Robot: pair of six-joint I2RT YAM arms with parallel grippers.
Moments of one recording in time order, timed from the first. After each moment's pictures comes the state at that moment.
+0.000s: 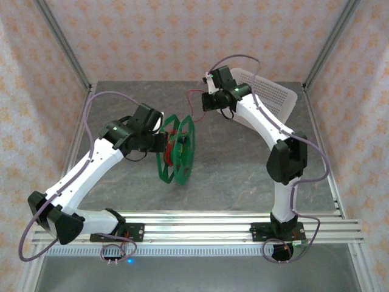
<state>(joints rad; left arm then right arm) -0.52 1.30 1.36 -1.09 -0.03 -0.45 0.49 1.96 1.92 -0.81 -0.12 0.17</state>
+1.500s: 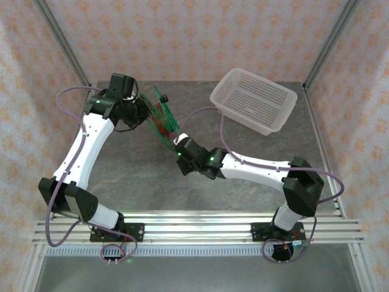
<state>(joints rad) -0.15 1.47 1.58 -1.01 0.22 -0.93 1.05 1.63 1.15 -0.39 0.30 0.29</state>
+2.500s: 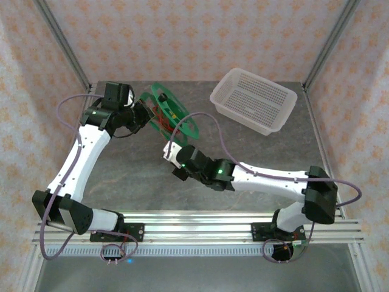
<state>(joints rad) -0.17 1.36 1.45 -0.89 0.28 -0.94 1.18 1.47 1.13 -0.26 0.29 -0.09</state>
